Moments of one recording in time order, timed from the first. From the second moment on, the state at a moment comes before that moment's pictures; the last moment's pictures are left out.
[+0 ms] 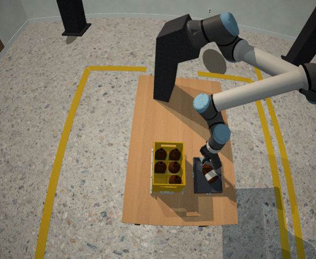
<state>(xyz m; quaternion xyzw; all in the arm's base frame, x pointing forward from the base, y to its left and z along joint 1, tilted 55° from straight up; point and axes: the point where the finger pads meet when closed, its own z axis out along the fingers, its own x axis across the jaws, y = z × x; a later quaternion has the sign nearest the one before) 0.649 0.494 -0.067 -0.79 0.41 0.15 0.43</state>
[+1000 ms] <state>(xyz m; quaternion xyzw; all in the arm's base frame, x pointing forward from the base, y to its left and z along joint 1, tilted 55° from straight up) 0.652 0.511 -0.079 -0.79 0.41 0.15 0.43</state>
